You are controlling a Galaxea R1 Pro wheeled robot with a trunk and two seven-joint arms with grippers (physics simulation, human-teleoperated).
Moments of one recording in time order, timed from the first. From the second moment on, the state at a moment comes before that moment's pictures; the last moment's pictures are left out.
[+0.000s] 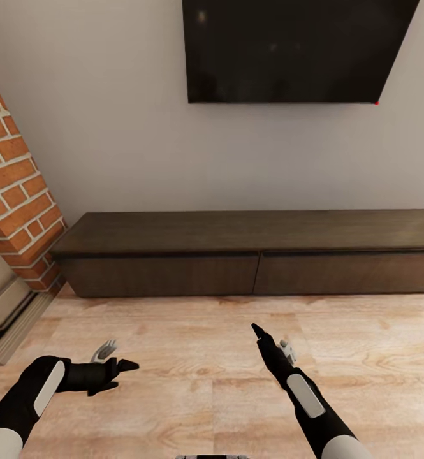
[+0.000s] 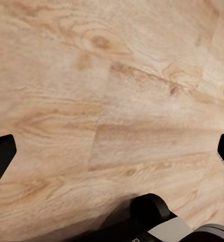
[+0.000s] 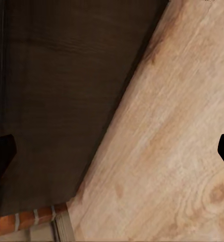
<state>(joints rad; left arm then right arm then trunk) -0.51 0.26 0.14 -0.80 0.33 1.05 -0.62 -0.51 0.06 -0.02 -0.63 -1.10 0.12 0.25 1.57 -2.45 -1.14</state>
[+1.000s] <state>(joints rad) -0.51 0.26 0.14 -0.80 0.33 1.04 -0.72 -0.51 0.07 -0.05 -0.63 -1.40 0.10 0.39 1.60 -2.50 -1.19</state>
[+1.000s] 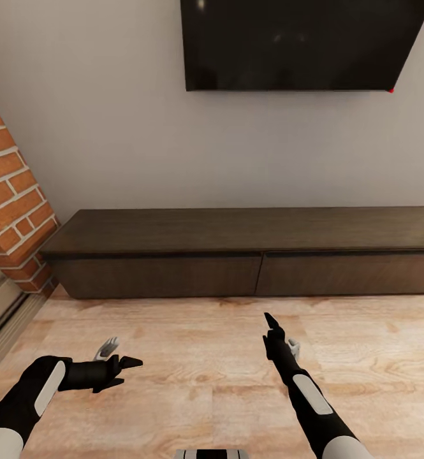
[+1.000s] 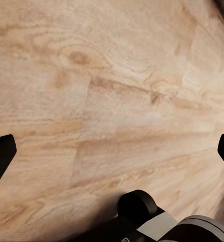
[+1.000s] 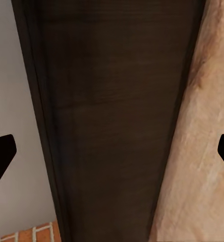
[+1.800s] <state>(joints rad) -0.51 0.26 0.14 -0.80 0.33 1.04 -0.72 -0.51 0.09 -0.05 -0.60 -1.41 0.10 0.60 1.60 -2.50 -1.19</state>
